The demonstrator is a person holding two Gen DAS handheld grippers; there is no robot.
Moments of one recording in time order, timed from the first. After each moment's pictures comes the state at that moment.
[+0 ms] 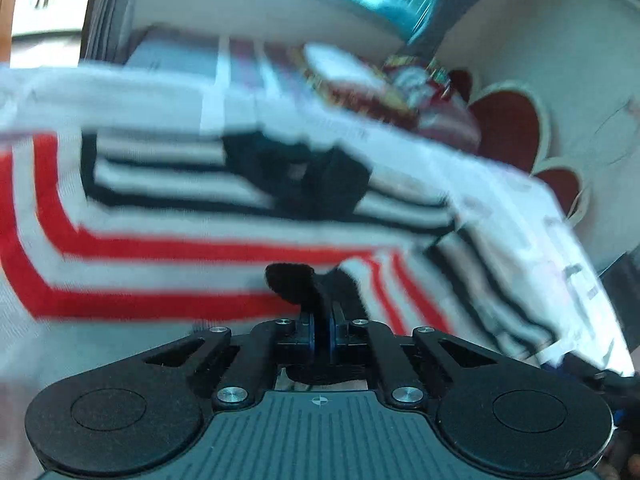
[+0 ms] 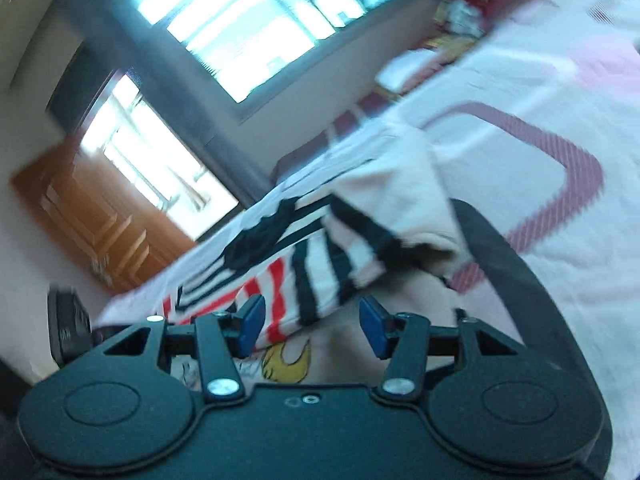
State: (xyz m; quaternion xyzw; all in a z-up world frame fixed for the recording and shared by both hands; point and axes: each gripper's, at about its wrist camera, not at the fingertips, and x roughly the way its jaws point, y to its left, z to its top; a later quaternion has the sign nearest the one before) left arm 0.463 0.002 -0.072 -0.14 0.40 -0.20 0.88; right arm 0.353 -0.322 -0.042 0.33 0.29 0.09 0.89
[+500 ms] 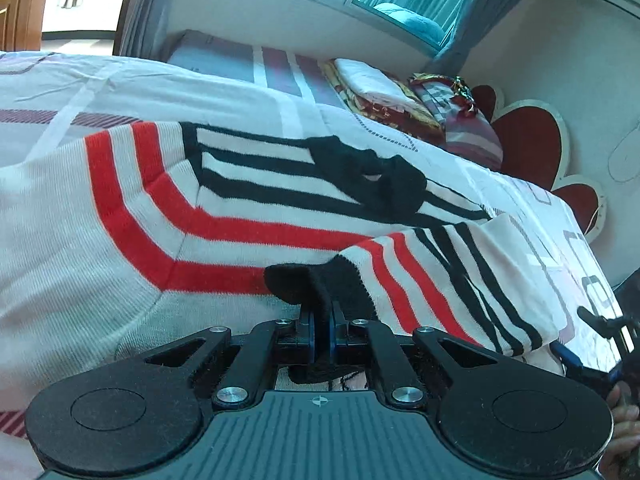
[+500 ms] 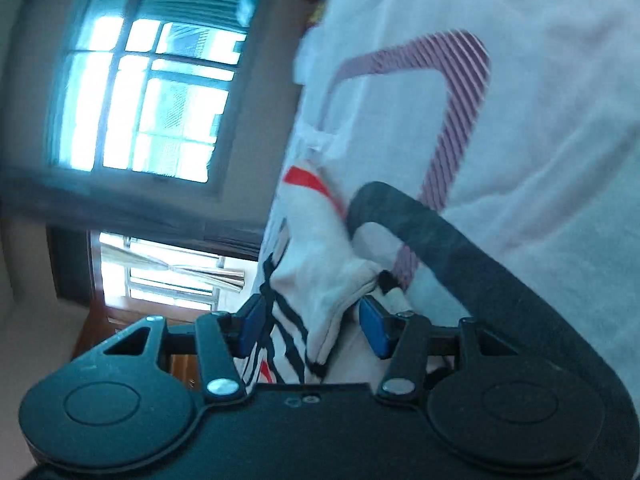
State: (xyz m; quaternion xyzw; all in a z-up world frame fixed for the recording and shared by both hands) left arm 0.445 0.063 -0.090 -0.15 0.40 -0.16 0.89; right arm 0.374 -0.384 -0.104 0.61 0.26 0.06 0.75
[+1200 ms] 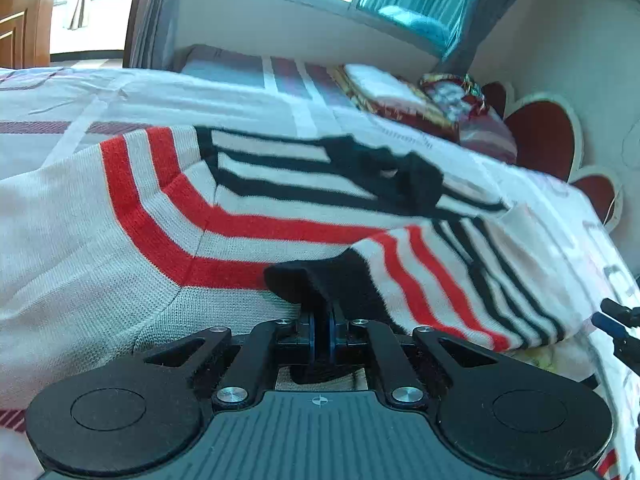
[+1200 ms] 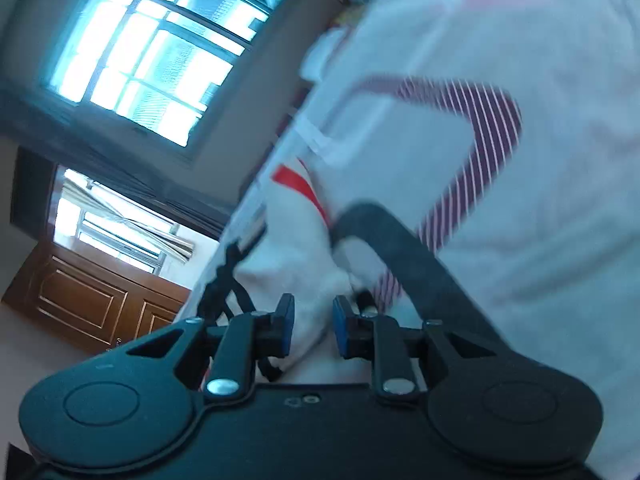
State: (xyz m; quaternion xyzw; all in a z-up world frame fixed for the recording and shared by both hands) left arm 0.436 0.060 -0.095 -0.12 0.39 -0.14 0.90; right arm 0.373 -0.379 -0.063 0.43 0.28 0.04 0.86
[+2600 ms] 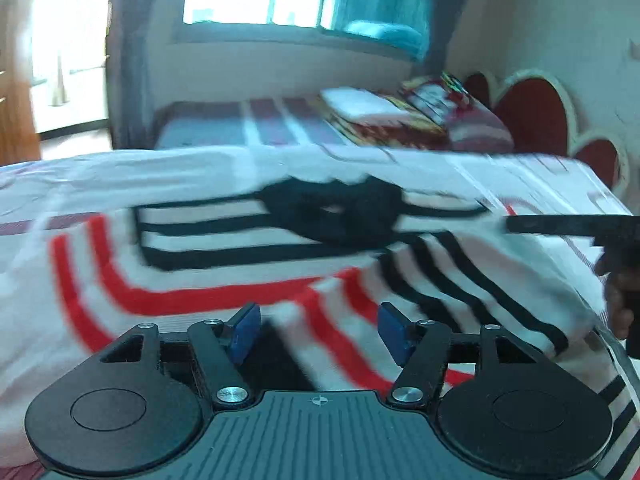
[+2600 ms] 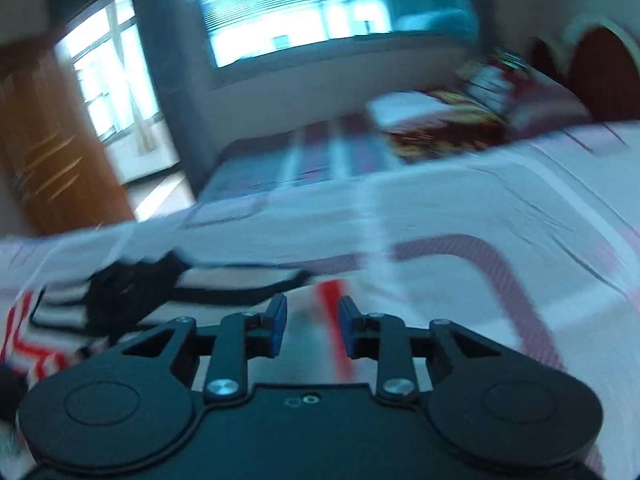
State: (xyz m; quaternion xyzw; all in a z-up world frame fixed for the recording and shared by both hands) left arm 0.452 -0.022 -0.079 -0.01 0.34 -0.14 0.93; right arm 0.522 -0.305 -0.036 0.05 0.32 0.10 0.94
